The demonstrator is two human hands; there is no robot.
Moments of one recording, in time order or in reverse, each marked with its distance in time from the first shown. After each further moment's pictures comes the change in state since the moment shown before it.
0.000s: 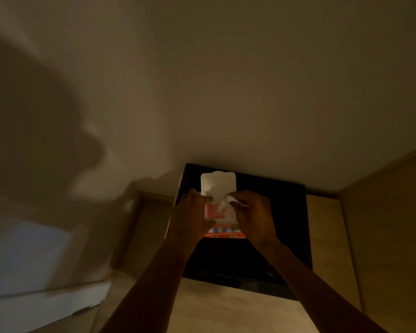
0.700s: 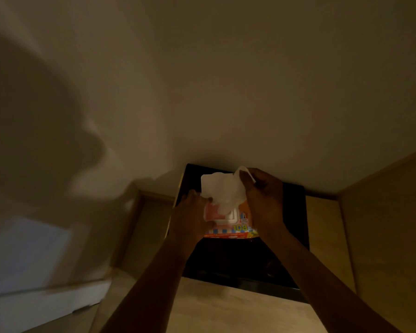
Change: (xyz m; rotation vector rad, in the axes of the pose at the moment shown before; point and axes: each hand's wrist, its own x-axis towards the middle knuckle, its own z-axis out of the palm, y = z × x) left_hand -0.005 -0.001 0.000 -0.035 -0.007 0.021; right_hand 0.014 -0.052 -0.018 0.413 0.247 0.116
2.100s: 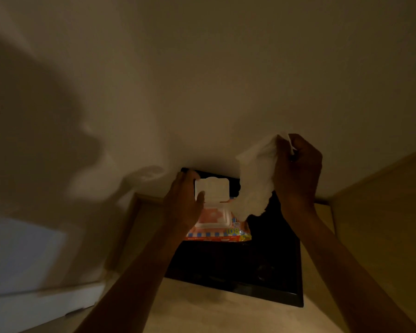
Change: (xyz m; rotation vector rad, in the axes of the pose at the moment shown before) left_hand 0.020 0.011 -0.020 -0.195 0.324 0.040; right_hand 0.029 -0.070 -0.041 -0.179 0.198 -0.363
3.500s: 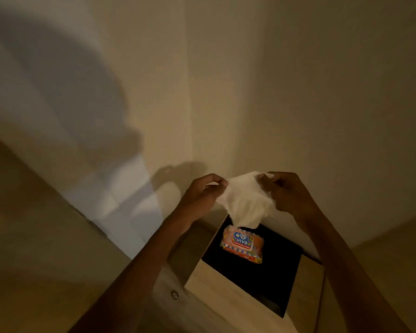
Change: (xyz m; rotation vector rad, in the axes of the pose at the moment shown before) left_hand -0.158 0.187 -0.391 -0.689 0.095 -0.213; right_hand -0.033 -0.348 -0.051 0.153 -0.870 0.102
